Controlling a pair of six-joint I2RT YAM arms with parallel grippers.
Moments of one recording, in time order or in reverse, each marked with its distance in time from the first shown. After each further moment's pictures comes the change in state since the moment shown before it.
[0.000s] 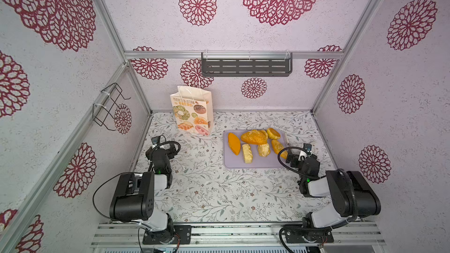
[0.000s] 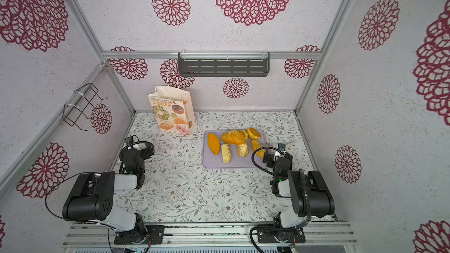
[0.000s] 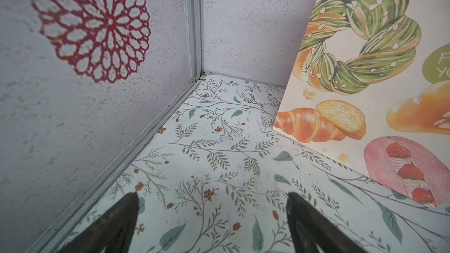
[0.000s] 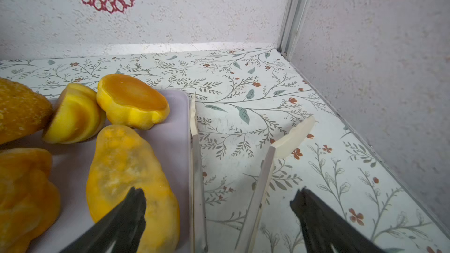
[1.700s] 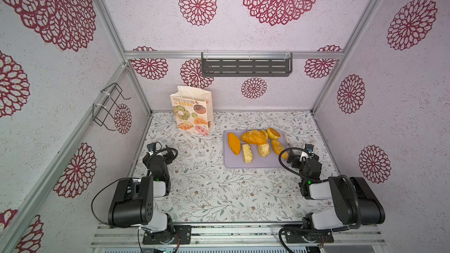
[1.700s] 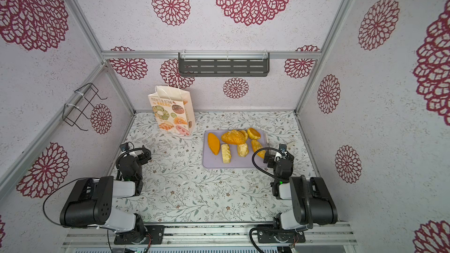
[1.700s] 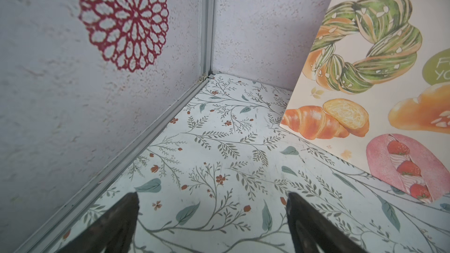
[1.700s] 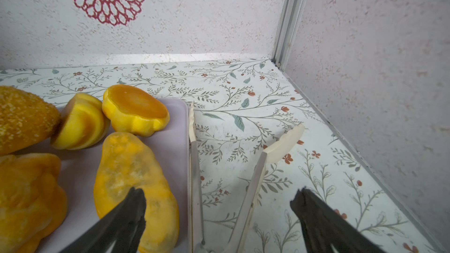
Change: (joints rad) left arm 0.038 -0.086 -0.120 0.085 0.002 -0.043; right arm 0.000 -0.114 -0.025 -0.038 0.026 -0.005
